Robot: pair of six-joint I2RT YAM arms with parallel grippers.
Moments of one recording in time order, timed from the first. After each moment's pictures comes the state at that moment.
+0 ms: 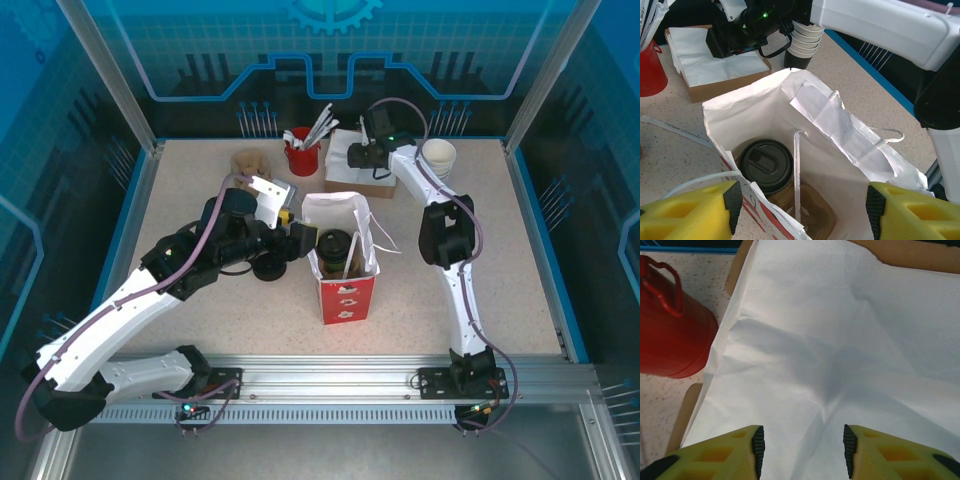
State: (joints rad) left arm -0.76 1.07 1.25 -0.66 0.01 -0.32; right arm 0.32 2.48 2.35 -0.75 0.01 0.22
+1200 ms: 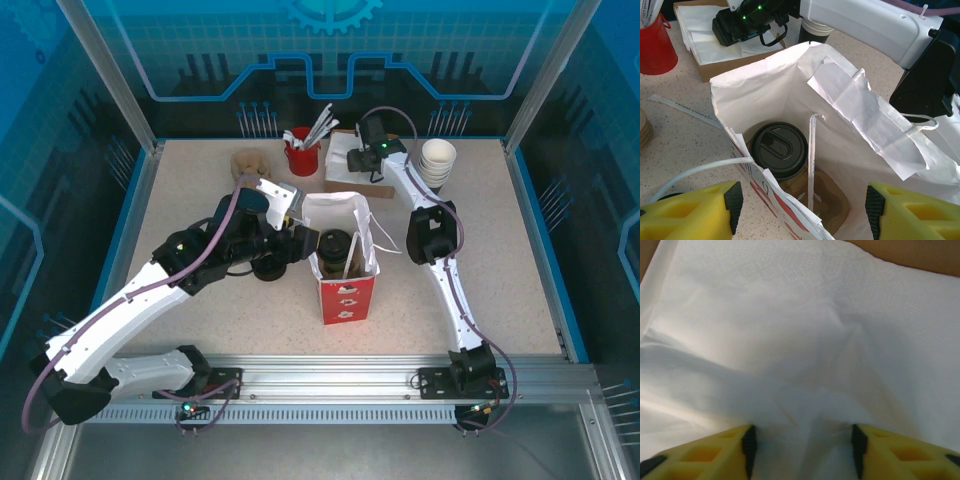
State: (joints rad) left arm -0.76 1.11 1.25 -0.71 -0.02 -0.32; right arm 0.30 2.75 2.64 -0.77 0.08 0.14
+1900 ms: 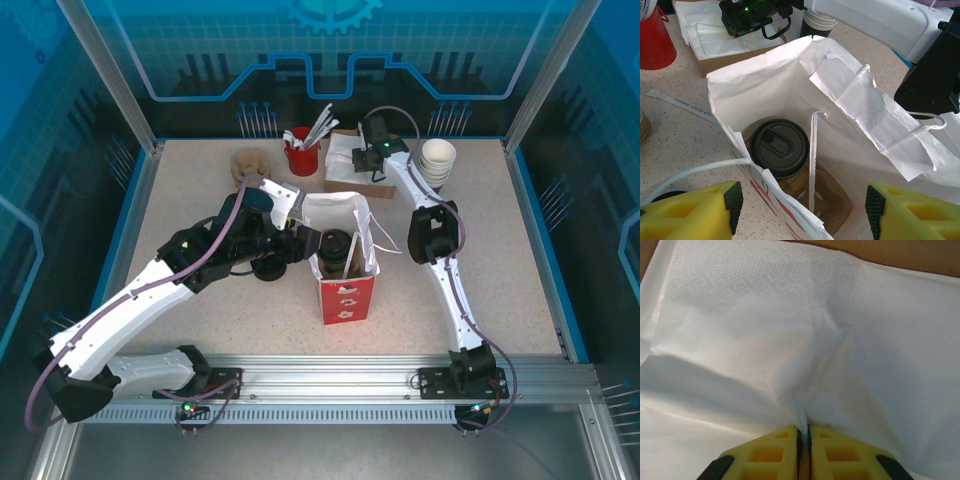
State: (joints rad) left arm -0.76 1.13 1.25 -0.71 -0.02 -0.33; right arm 0.29 2.75 2.65 -0.77 0.05 0.15
